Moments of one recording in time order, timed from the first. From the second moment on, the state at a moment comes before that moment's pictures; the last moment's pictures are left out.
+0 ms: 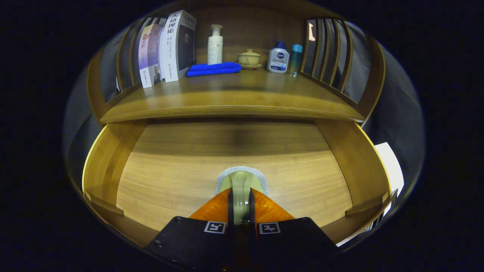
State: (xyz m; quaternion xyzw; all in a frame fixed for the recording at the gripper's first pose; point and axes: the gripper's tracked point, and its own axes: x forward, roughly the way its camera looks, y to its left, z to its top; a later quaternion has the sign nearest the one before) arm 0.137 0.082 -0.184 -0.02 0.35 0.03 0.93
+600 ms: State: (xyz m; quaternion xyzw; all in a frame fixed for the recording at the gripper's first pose) arm 0.134 0.082 -0.089 -0.01 0.16 0.05 0.99
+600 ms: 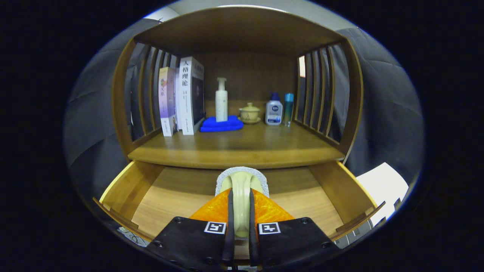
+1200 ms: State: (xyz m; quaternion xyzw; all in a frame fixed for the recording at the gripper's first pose) arm 0.173 0.075 -0.037 -0.02 0.14 0.04 0.99
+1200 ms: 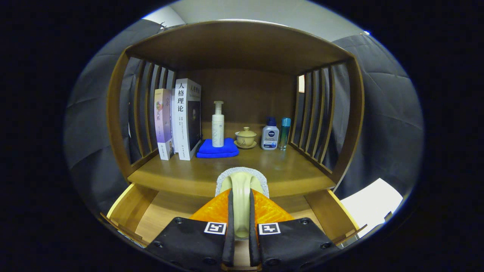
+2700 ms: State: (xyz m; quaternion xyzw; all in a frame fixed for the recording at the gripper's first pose) arm 0.257 0.072 0.007 0.02 0.11 0.06 0.99
